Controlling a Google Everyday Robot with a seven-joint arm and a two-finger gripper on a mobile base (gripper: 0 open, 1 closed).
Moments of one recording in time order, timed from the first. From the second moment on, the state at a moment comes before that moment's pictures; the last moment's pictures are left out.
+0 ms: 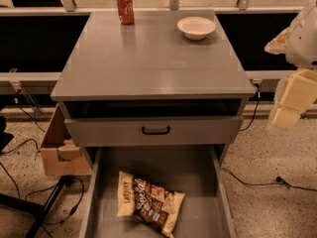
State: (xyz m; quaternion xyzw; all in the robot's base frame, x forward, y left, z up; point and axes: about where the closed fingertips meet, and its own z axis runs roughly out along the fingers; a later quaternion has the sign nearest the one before) arm 0.438 -0.217 0.976 -0.60 0.78 -0.03 0.16
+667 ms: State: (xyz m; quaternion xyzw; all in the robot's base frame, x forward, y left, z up) arm 0.436 -0.209 0.941 -0.60 0.78 -0.01 0.18
